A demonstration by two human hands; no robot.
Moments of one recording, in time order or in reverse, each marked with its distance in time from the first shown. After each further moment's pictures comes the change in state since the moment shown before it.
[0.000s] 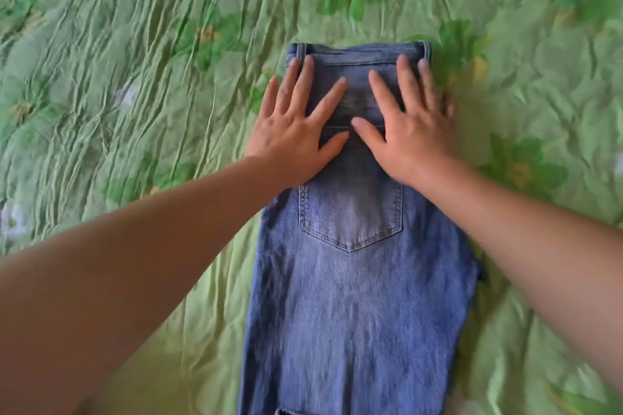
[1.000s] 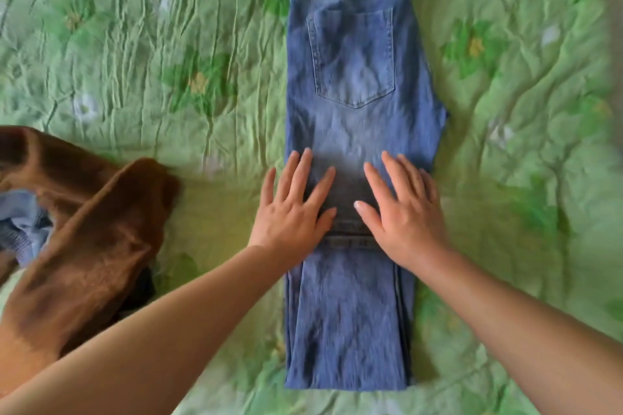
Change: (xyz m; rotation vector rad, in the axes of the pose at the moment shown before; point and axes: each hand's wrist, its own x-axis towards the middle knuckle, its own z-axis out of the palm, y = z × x) left_hand -0.314 0.074 0.000 -0.088 -0.146 0.041; right_hand -0.329 -0.092 -0.038 0.007 -0.068 -0.022
